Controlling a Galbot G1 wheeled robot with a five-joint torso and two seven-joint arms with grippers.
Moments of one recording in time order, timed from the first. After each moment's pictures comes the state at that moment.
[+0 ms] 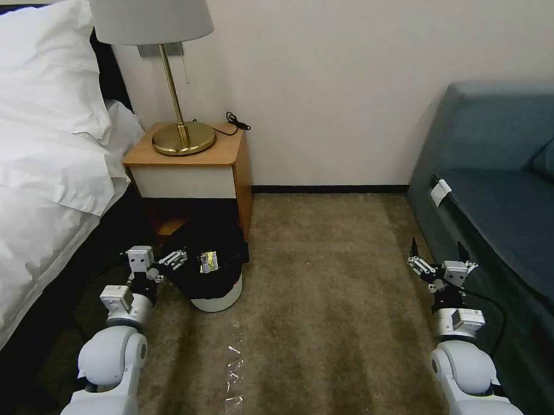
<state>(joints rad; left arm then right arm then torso) 1.27 -1.34 -0.66 -1.89 -0.22 0.14 0.15 -1.33 1.30 0.64 1.67 0.16 0.34 0.09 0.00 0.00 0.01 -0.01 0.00</state>
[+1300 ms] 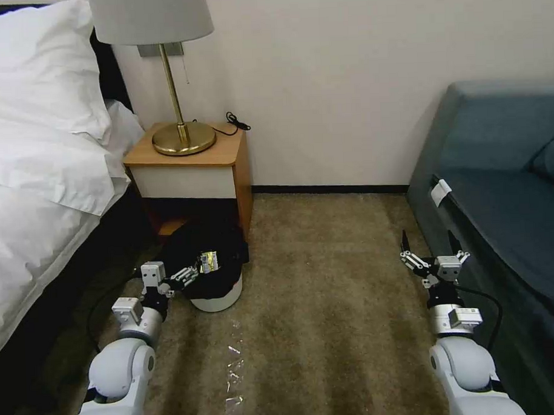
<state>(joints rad) 1.32 -1.35 -0.65 -1.86 -0.28 0.16 0.15 -1.32 1.30 0.64 1.71 0.15 0.37 0.06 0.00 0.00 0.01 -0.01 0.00</state>
